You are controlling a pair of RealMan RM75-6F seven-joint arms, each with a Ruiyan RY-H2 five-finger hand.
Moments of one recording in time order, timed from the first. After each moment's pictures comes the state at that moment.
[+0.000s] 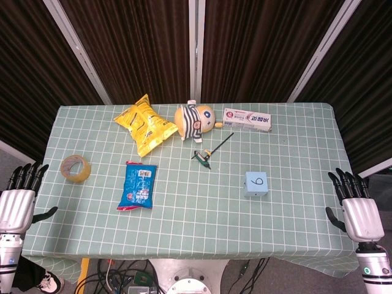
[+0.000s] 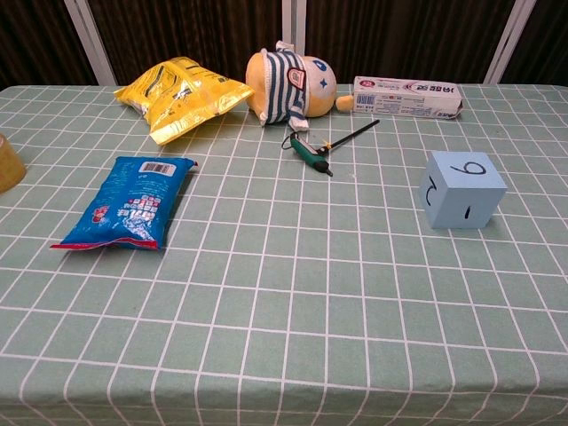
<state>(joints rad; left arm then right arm) -0.12 -1.12 -0.07 -1.69 1.47 1.50 0.18 0.10 -1.09 0.07 -1.68 -1.53 1.47 -0.15</state>
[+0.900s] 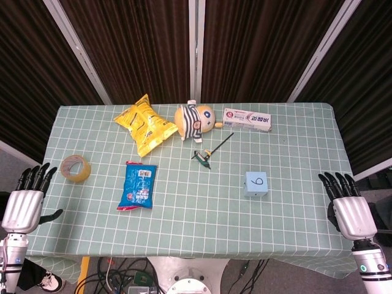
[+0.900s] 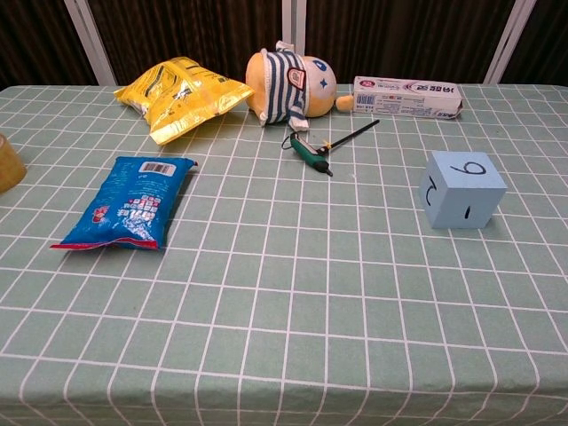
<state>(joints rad) -0.14 -1.12 -0.06 -1.72 1.45 1.45 0.24 0.14 -1.07 0.05 -1.68 -1.54 1.40 -0.19</state>
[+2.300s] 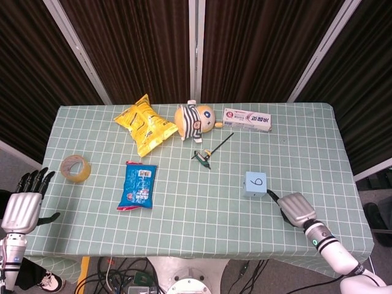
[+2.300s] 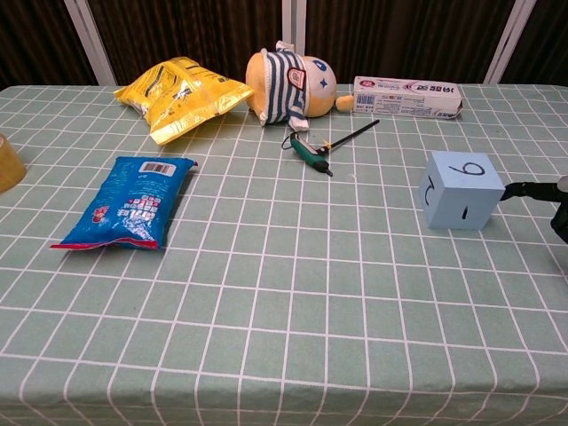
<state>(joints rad) -0.15 -1.15 -0.05 -1.62 1.42 1.39 0.17 0.48 -1.13 0.02 -1.74 -1.25 0.80 -0.40</state>
